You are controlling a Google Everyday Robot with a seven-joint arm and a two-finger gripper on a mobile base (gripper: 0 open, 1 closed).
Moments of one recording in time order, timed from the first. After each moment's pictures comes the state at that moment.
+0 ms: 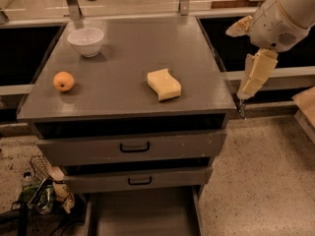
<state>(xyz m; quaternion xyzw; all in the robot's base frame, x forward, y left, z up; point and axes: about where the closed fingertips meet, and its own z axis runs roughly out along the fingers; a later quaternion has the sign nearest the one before) 0.547 -0.184 0.952 -0.68 0.69 0.03 0.25</state>
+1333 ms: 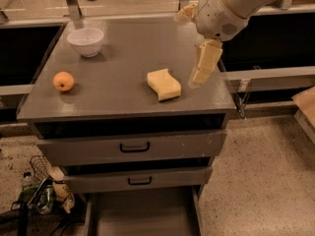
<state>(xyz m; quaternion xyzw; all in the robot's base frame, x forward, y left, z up) 0.566 -0.068 0.971 -0.74 0.60 0.05 0.30</state>
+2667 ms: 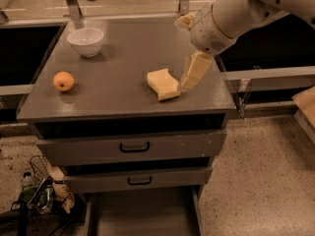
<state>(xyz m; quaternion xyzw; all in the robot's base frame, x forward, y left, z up) 0.598 -0.062 0.943 -0.70 0.62 0.03 0.36</state>
